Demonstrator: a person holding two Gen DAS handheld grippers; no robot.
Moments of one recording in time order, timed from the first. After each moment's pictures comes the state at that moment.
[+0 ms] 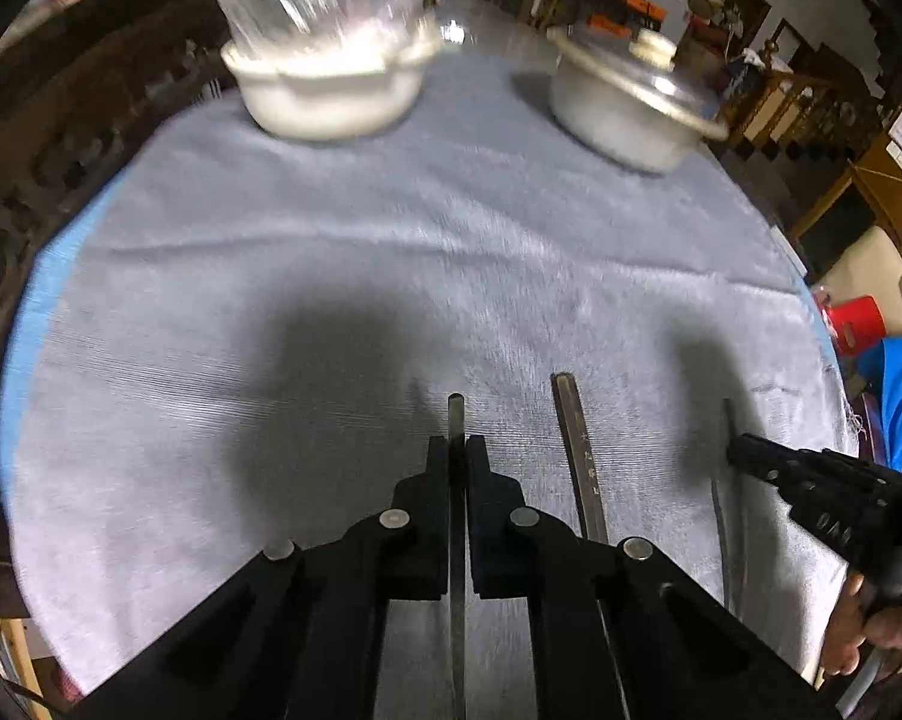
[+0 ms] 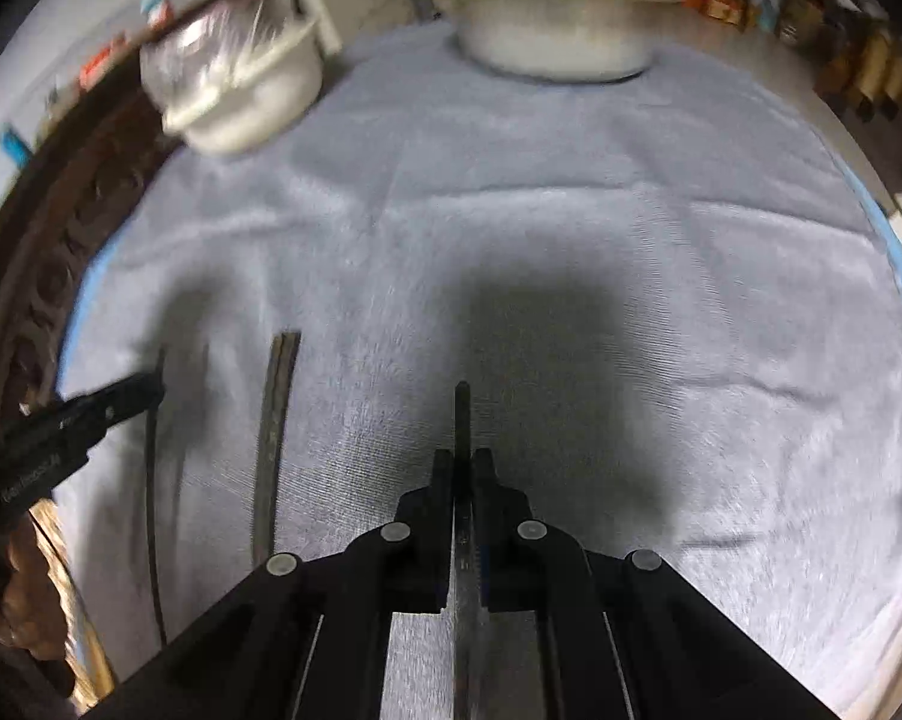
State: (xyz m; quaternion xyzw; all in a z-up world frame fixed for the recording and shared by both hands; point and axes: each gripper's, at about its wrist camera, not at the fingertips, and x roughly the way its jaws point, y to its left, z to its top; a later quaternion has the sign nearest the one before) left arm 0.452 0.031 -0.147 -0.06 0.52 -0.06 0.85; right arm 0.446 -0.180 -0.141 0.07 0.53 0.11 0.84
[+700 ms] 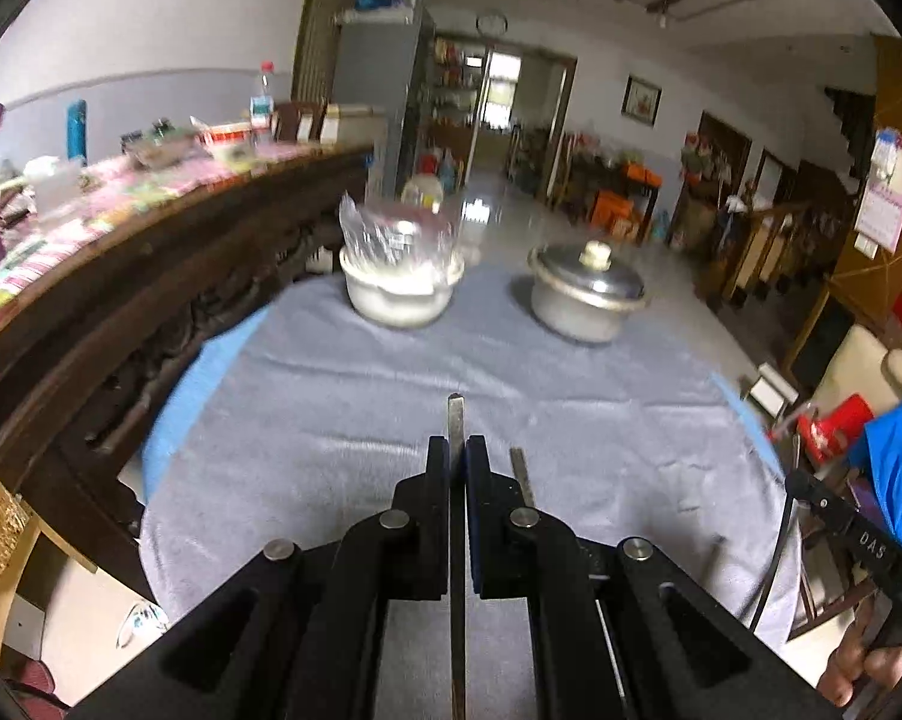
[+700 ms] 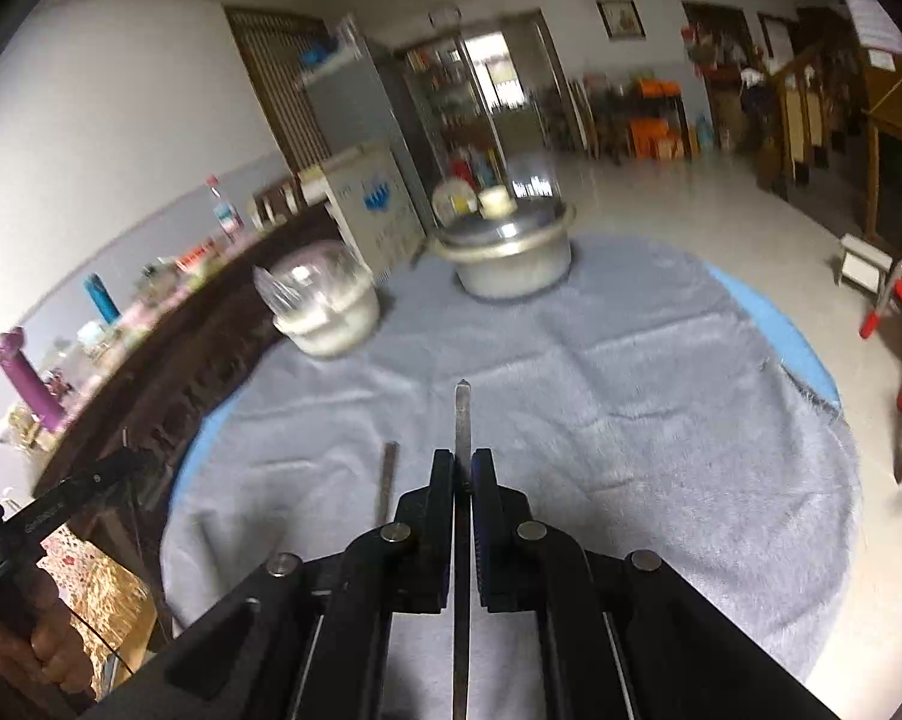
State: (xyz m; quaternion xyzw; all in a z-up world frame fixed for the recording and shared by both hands) left arm 0.282 0.046 -0.021 -0.08 0.31 -0.01 0.95; right arm 0.288 -0.214 -0.025 0.13 0.28 0.10 0.95
